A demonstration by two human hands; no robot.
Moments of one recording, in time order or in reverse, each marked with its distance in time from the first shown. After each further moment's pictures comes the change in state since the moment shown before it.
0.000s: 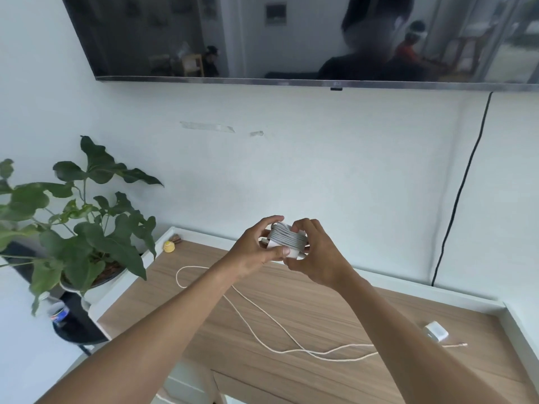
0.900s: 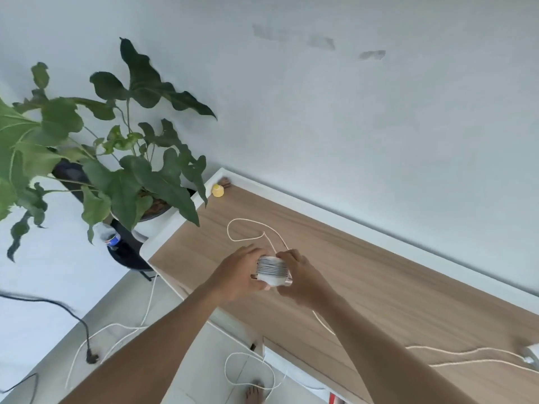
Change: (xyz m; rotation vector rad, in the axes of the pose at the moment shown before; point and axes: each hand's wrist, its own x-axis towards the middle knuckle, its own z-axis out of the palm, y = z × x) left_hand -0.047 -0.198 -0.126 0.680 -0.017 -0.170; right_hand 0.035 0.059 0.225 -0.253 -0.512 0.145
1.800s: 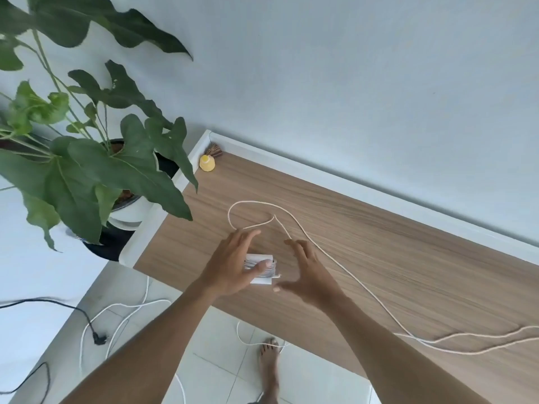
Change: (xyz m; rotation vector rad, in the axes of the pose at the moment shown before) left_hand 0.052 -0.130 0.018 0.024 -0.072 0.006; right_hand 0.078 0.033 0.085 0.178 -0.059 0.188
